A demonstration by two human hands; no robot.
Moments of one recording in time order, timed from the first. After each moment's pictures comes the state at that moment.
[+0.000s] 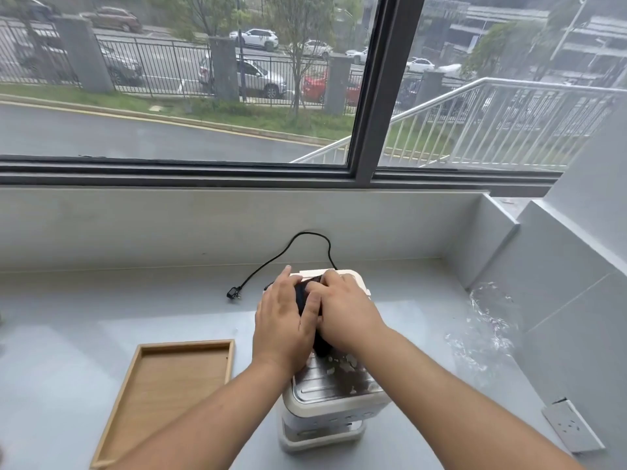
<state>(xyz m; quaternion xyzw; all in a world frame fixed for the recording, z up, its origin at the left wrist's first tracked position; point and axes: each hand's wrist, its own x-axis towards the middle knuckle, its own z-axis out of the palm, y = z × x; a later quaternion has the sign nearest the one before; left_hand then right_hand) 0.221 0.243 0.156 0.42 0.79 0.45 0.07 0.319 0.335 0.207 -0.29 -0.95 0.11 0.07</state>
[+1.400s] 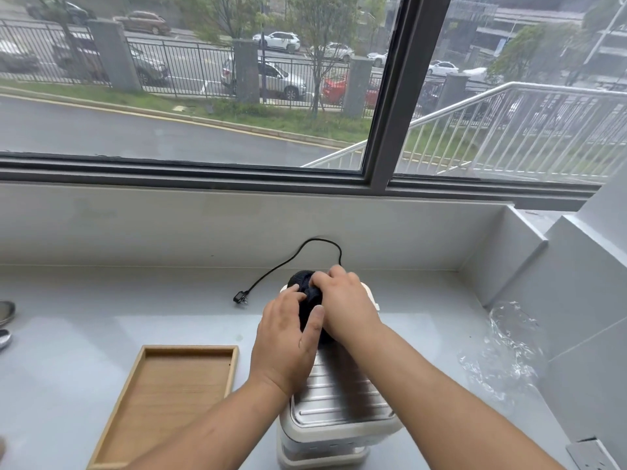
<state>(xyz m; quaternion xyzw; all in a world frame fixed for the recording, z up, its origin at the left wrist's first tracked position) 0.221 0.243 0.159 0.42 0.80 0.43 0.08 0.287 0.367 0.203 -0.33 -0.93 0.12 0.08</state>
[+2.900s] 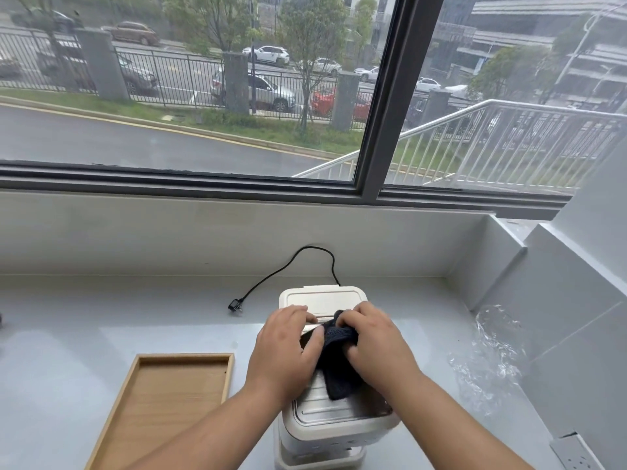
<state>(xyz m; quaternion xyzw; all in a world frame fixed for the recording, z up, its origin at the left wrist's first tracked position) 0.201 0.220 0.145 0.44 0.80 0.40 0.06 0.338 0.345 0.188 -0.33 -0.92 0.18 0.11</state>
